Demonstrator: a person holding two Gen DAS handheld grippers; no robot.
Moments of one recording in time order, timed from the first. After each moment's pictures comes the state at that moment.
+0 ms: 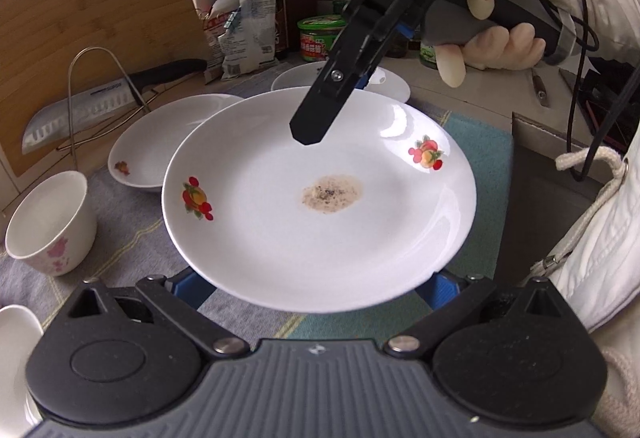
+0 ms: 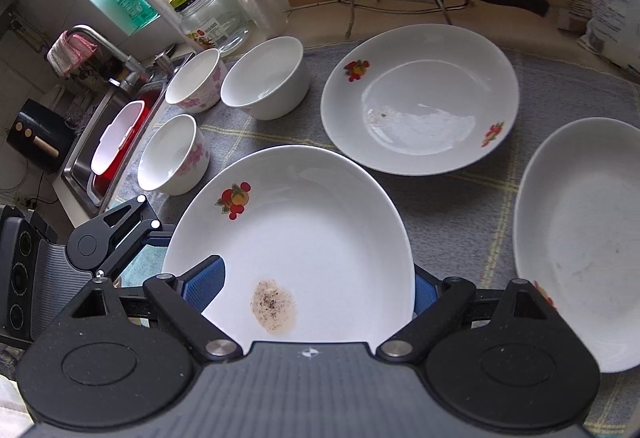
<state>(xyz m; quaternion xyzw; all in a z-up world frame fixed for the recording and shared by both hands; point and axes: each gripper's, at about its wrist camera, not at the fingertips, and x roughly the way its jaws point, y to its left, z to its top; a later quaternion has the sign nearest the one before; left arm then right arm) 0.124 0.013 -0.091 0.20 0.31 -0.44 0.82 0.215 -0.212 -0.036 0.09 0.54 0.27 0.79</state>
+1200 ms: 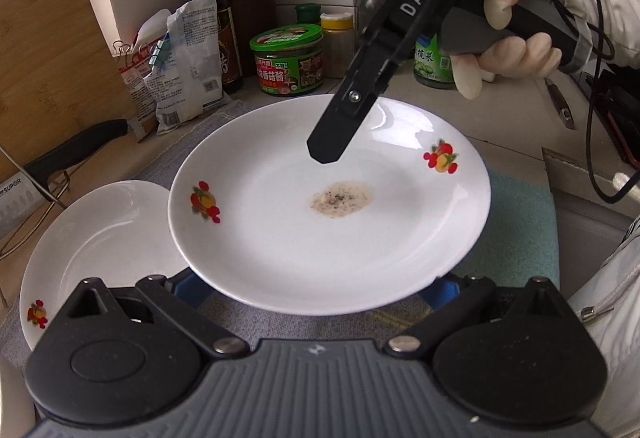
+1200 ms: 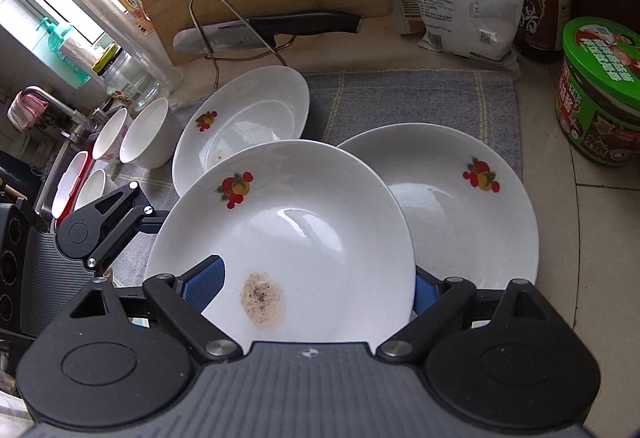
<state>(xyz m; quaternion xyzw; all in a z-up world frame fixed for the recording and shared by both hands) 0.190 -0.126 -0.101 0.23 0.30 -0.48 0.79 0.251 -0.358 -0.053 0.12 0.54 0.22 0.81</state>
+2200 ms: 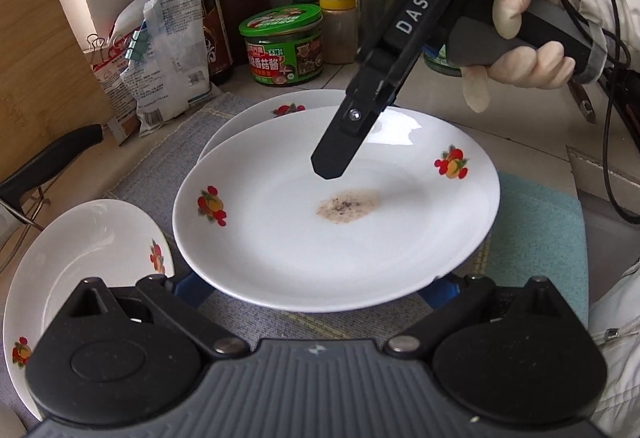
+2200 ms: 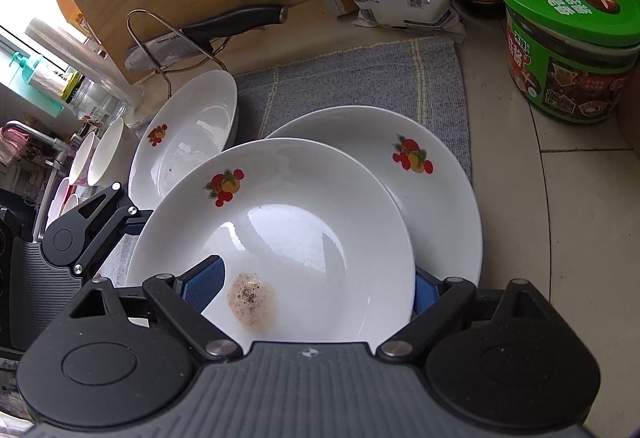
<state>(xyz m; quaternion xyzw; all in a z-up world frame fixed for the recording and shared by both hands) 0.215 -0.163 -0.114 0.26 0.32 -0.47 0.78 0.265 -0.397 -0.085 0.17 0.55 0.19 0.79</state>
